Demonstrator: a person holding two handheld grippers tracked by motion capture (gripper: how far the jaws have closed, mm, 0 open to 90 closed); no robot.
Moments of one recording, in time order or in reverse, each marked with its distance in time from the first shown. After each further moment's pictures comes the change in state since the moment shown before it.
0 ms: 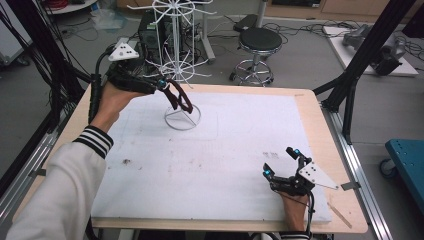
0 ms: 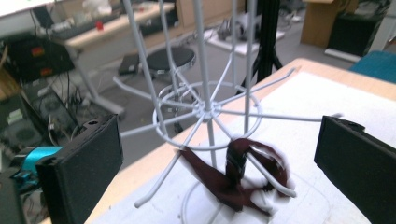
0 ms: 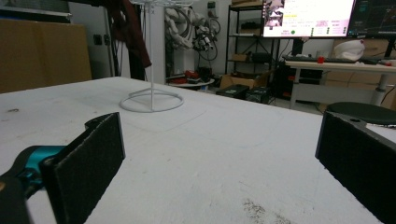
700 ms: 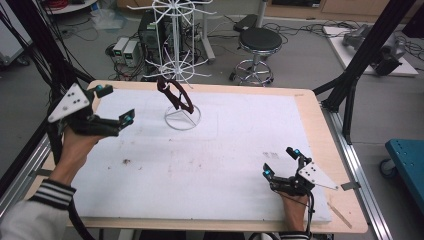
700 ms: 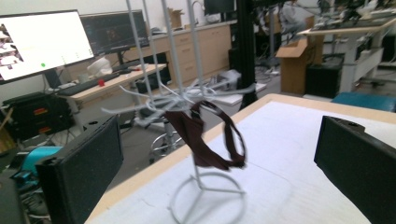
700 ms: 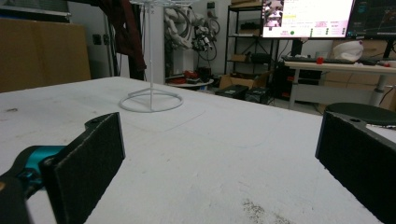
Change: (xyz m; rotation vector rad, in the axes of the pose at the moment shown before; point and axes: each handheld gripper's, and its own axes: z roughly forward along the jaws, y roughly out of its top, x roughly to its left) left arm -0.023 -0.078 -0.108 -0.268 -0.050 0.039; right arm 0.001 0.000 0.000 0.001 -0.001 -0.004
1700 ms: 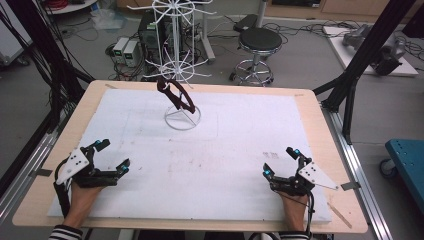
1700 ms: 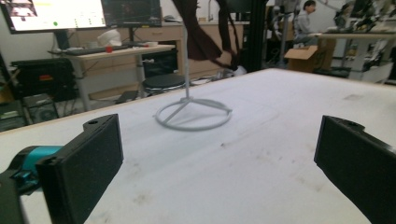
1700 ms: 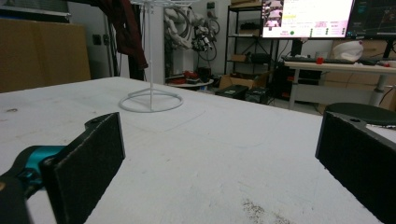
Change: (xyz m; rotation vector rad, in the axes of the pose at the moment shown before) left arm -0.038 -0.153 -0.056 -0.008 0.083 -0.123; right arm -0.001 0.000 0.000 -0.003 -0.003 -0.003
